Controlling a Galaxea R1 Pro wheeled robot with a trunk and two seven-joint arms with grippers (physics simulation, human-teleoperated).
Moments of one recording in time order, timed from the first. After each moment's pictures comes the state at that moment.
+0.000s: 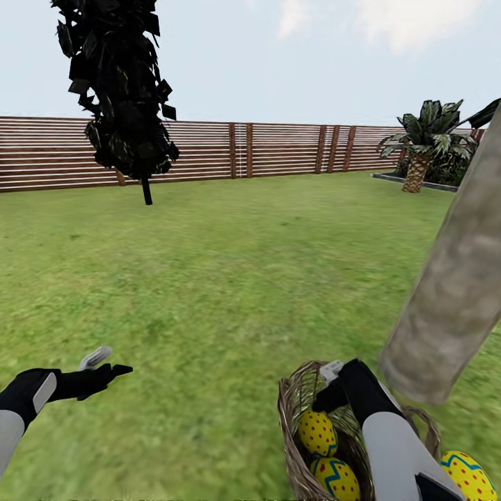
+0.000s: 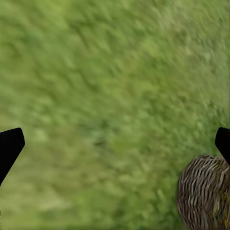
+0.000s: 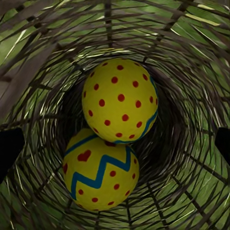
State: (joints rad) left arm -0.81 0.40 0.34 -0.33 0.06 0.68 -0.64; right arm -0.74 0.11 -0.49 -0.63 1.19 0.62 0.74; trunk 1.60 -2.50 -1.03
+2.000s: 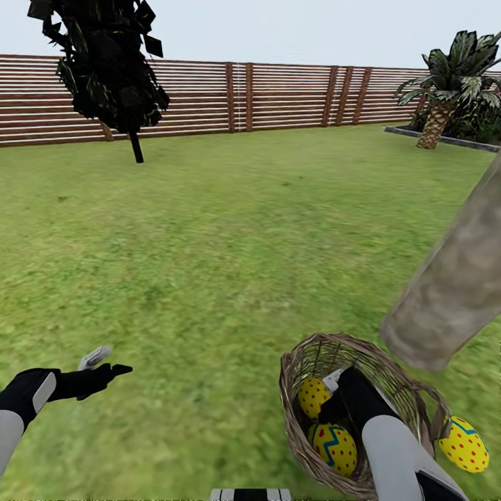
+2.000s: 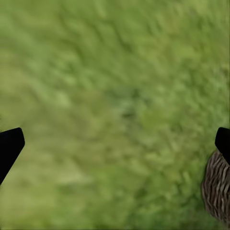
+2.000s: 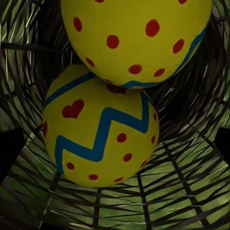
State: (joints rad) left arm -0.81 0.40 0.34 -0.33 0.06 0.68 -0.64; right arm -0.74 0.10 -0.48 -0.54 1.20 0.66 0.62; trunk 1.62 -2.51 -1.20
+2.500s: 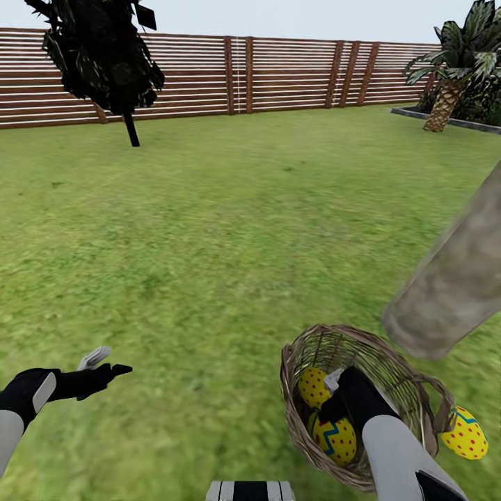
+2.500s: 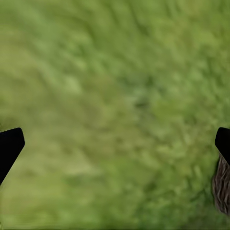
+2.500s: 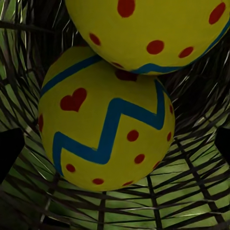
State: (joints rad) left arm -0.81 0.40 0.34 -0.33 0.06 0.68 -0.64; right arm -0.74 0.10 -0.48 -0.55 1.20 0.66 0.61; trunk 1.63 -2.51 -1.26
